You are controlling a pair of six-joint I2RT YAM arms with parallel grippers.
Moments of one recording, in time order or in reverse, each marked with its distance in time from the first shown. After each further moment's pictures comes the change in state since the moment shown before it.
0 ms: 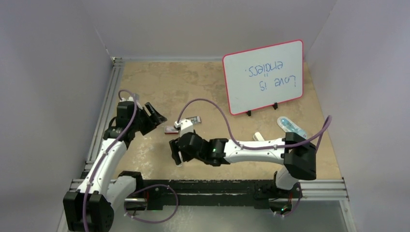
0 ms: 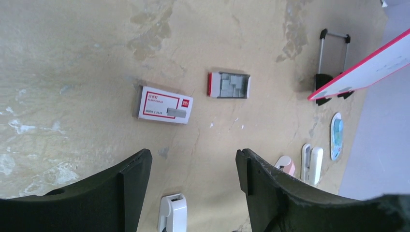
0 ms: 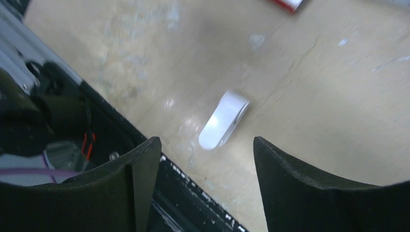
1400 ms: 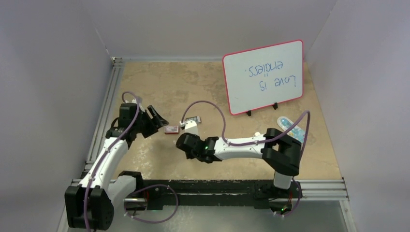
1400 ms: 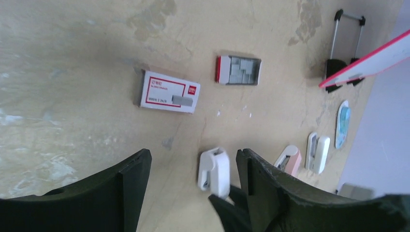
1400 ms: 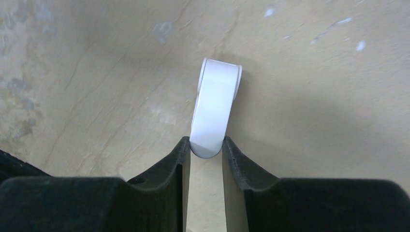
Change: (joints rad) left arm -0.001 0.029 -0.002 -0.012 0.002 0.006; right arm -0.003 0.188 0.021 -0.101 0.128 0.099
